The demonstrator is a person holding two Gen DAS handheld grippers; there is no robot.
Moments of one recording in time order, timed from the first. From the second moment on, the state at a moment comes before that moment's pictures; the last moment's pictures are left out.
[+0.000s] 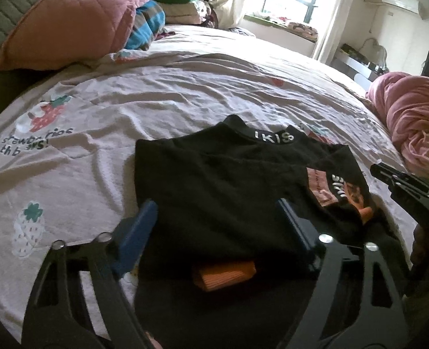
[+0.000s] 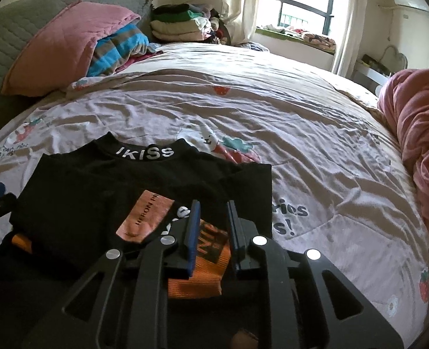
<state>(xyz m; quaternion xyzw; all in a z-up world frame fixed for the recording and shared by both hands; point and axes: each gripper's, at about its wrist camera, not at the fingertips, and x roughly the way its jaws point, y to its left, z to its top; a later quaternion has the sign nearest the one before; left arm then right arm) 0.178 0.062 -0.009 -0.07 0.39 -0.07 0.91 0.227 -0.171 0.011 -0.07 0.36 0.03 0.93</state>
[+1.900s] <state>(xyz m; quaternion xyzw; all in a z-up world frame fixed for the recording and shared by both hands) 0.152 0.067 -0.012 -0.08 0.43 -0.09 0.89 0.173 -0.157 0.003 -0.02 0.39 0.12 0.91</state>
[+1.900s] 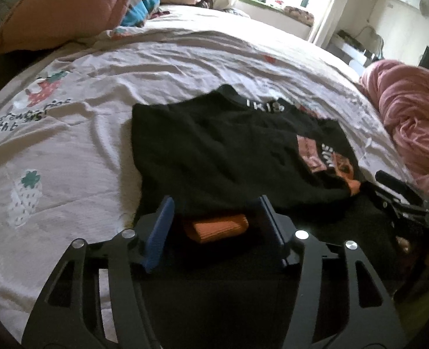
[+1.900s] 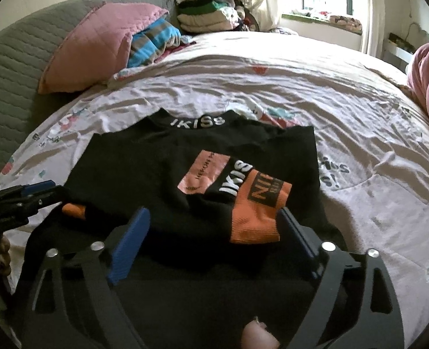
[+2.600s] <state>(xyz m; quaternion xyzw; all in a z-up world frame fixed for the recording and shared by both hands) 0.108 0.087 0.012 -0.10 0.39 -0.03 0.92 0.147 -0.166 0.027 0.00 0.36 0.13 0.92</state>
